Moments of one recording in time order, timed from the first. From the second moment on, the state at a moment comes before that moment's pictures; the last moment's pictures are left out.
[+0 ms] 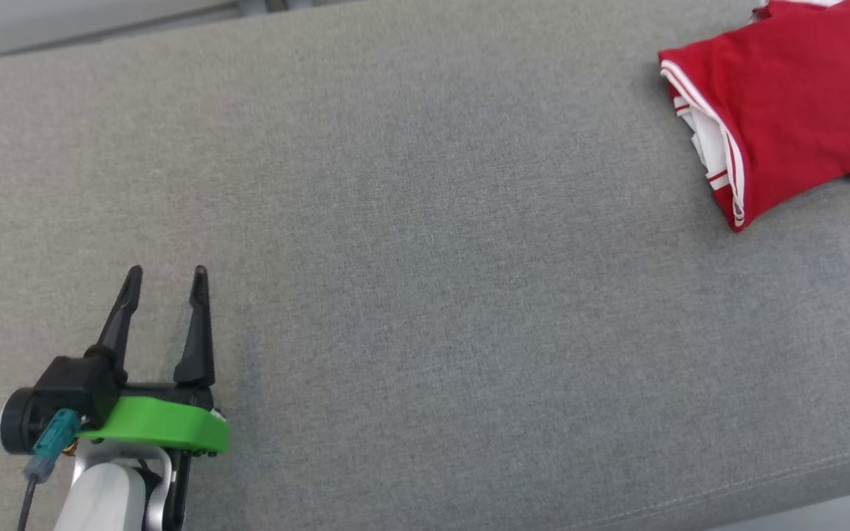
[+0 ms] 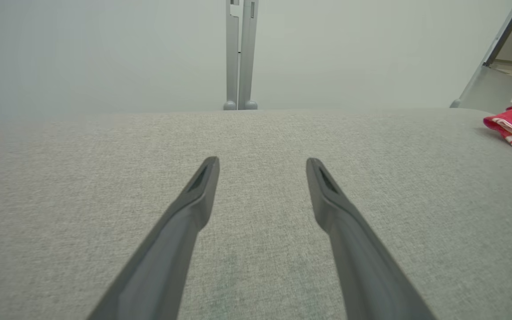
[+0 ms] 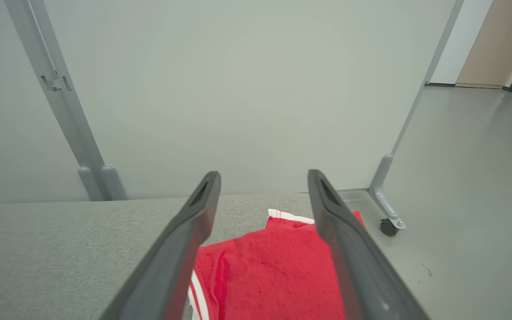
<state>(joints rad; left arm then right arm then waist) -0.18 0.19 -0.13 0.19 -0.31 -0.06 -0.26 -0.96 -0.61 0.45 0.78 0.73 0.13 -0.23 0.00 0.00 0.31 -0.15</state>
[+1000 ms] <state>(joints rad) -0.01 0.13 0.03 0.27 -0.26 -0.09 -0.26 -0.22 -0.35 0.24 0.31 0.64 0.13 -0.26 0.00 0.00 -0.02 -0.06</state>
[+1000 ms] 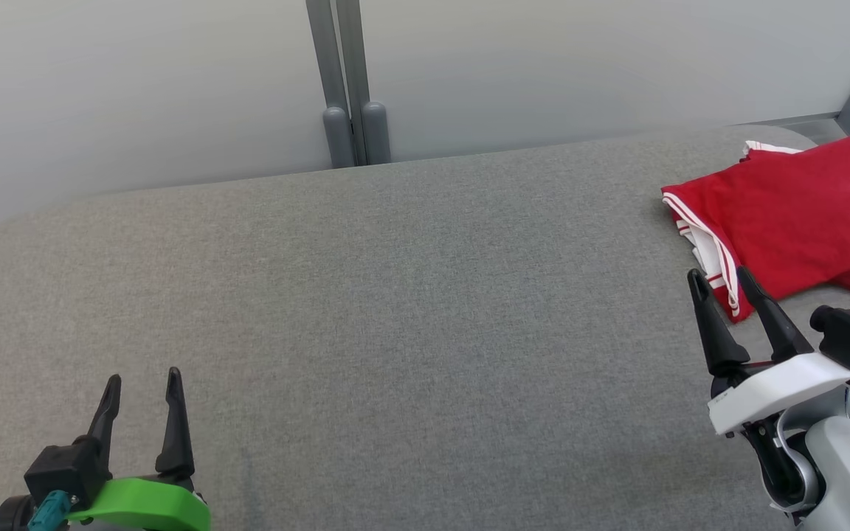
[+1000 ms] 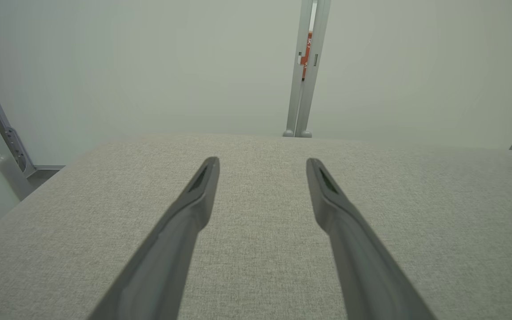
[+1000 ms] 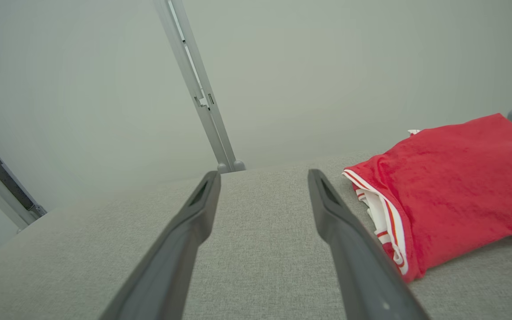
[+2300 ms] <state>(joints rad) -0.01 0.07 0.05 0.33 -0.47 -0.12 -0.18 -0.17 -0.25 0.20 0.36 0.78 0.13 -0.19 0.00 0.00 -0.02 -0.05</state>
